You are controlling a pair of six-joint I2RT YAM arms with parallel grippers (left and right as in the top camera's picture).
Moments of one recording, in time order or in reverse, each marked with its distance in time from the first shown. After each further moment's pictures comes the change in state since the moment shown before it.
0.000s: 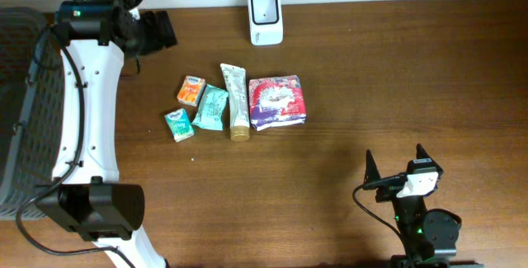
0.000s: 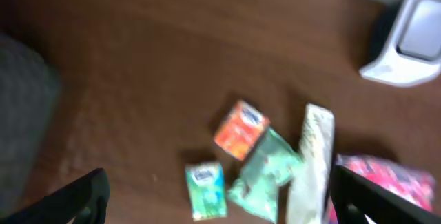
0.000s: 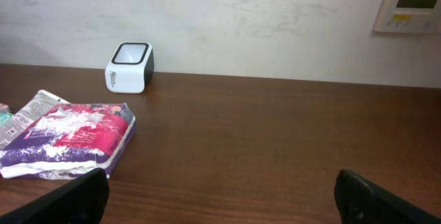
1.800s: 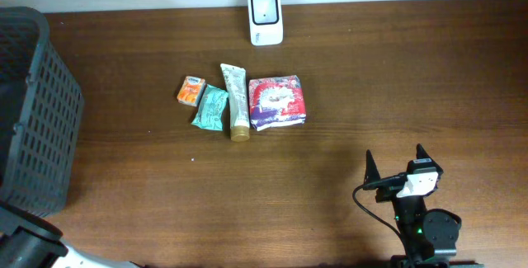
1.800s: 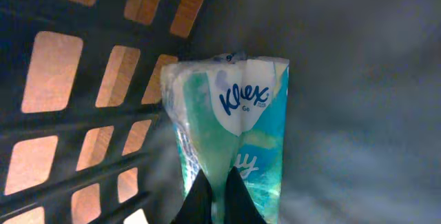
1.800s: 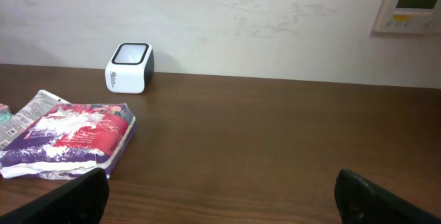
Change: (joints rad) left arm 1.030 0.024 -0.816 0.845 -0.071 0.956; right arm 0.000 -0.001 0.000 0.000 0.000 0.001
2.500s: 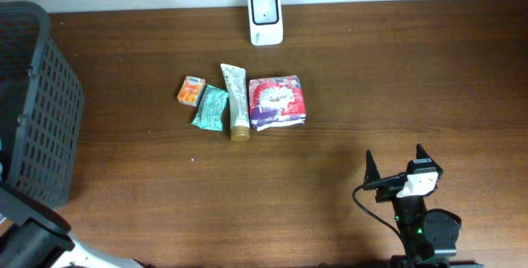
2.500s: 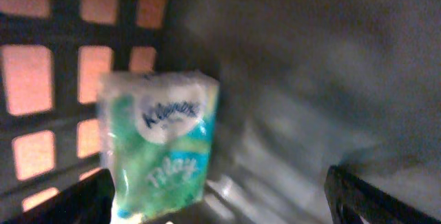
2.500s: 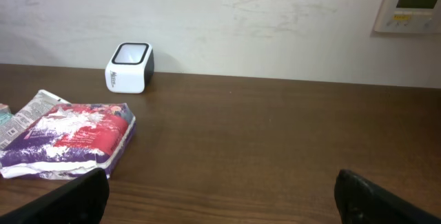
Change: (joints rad) left arm -0.119 0.000 -0.001 -0.033 -0.222 0.019; right arm 0.000 0.000 0.000 0.000 0.000 0.000
